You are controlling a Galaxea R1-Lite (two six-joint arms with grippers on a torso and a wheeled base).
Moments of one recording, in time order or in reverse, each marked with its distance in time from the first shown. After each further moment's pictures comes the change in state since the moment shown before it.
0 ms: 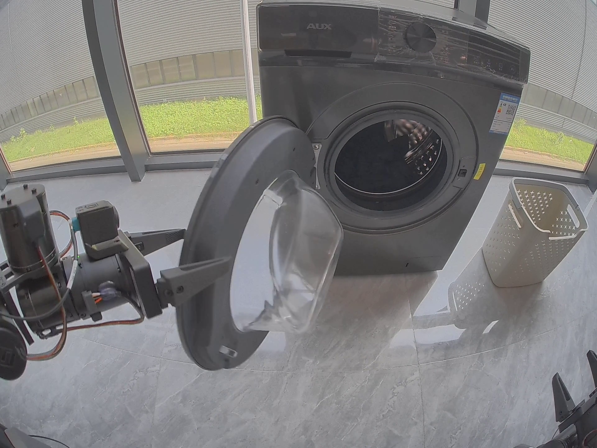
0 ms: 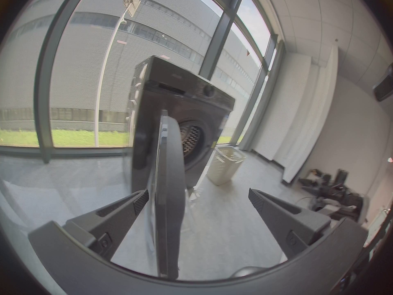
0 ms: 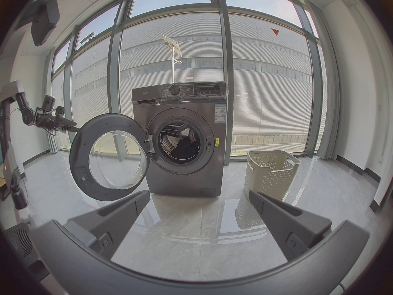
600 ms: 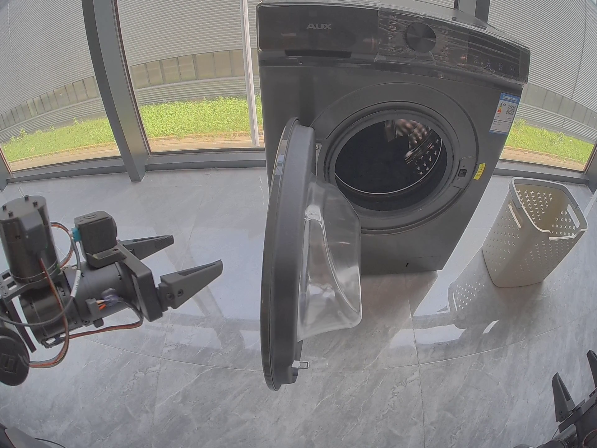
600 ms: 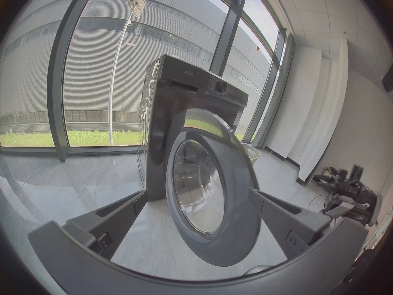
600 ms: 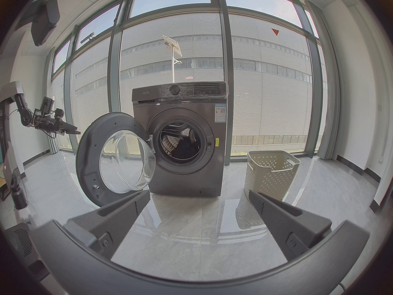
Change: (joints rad) left arm -0.007 -0.009 0.041 -0.003 0.124 0.025; right arm 0.000 0.000 0.000 0.000 0.000 0.000
